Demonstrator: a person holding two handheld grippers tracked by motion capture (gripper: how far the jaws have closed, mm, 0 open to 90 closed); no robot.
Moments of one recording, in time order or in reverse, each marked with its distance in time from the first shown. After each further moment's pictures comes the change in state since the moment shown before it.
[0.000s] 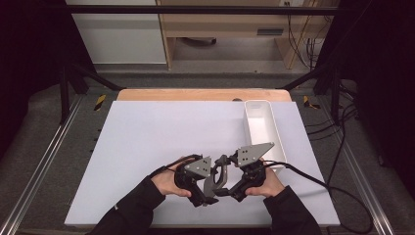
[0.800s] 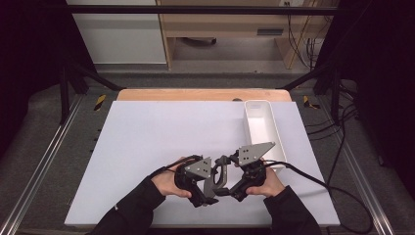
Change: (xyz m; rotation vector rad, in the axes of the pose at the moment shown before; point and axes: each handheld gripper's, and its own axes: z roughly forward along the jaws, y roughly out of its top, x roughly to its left) left arm -0.001 -0.001 0.001 0.008 0.012 0.010; right arm 0.000 0.001 -0.001 -0.016 0.007 0.010
